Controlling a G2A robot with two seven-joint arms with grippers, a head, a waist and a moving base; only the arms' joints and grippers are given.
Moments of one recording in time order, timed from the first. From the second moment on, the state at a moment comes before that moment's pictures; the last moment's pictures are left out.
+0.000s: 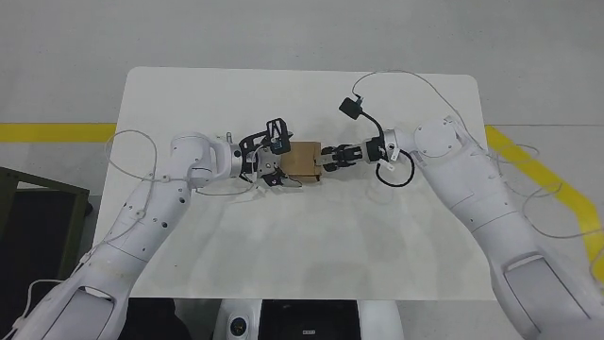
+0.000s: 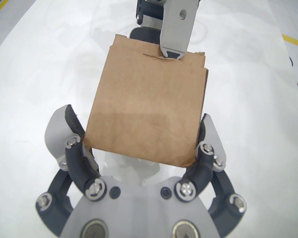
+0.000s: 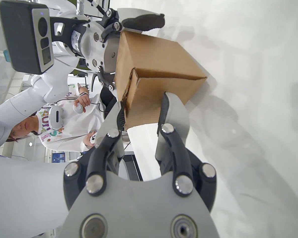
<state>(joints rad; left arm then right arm) 0.84 -1.10 -0.94 -1.30 1.19 -0.94 -0.25 -0.60 -1.22 0.83 -0.96 0.18 -0.43 1.21</state>
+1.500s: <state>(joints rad) 0.83 -1.10 -0.93 -1.29 1.18 -0.94 -0.24 -0.63 -1.22 0.84 -1.00 0.15 -0.43 1.19</state>
